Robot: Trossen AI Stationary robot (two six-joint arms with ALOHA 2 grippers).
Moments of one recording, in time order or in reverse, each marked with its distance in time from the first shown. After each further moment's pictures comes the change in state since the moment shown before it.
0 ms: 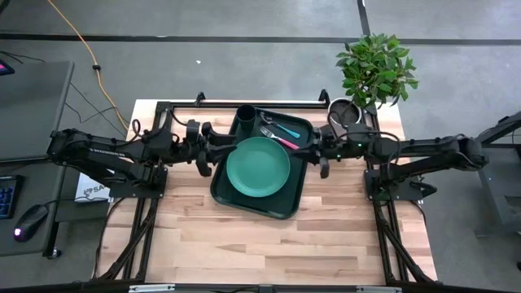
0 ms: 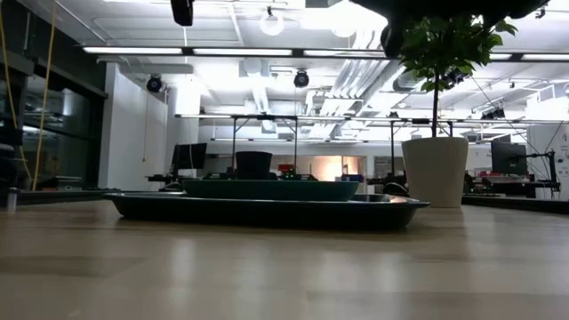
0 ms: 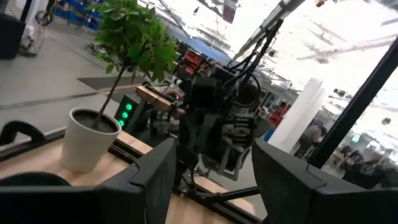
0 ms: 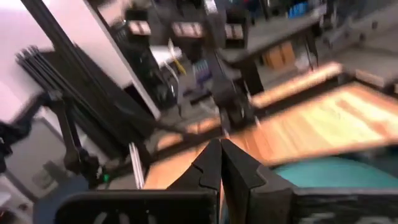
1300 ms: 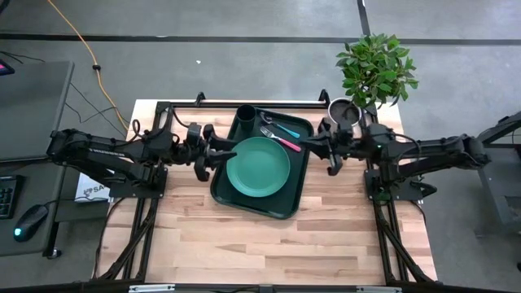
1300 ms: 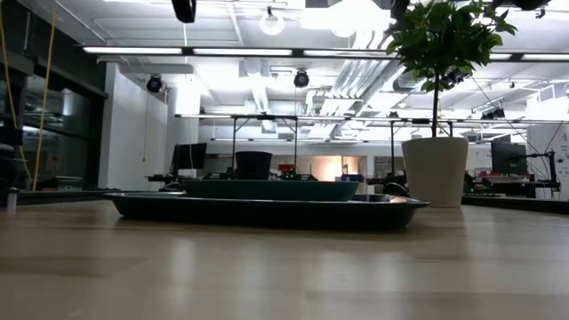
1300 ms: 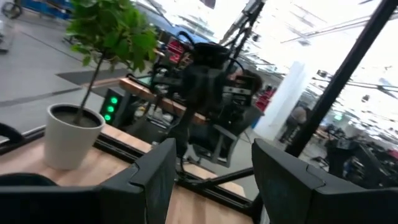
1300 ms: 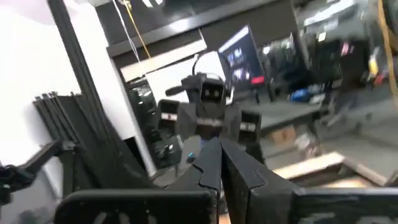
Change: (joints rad) left arm -0.002 -0.005 0.000 -0.021 0.095 0.036; right arm 0.074 -0.064 0.000 0.237 0.136 -0.111
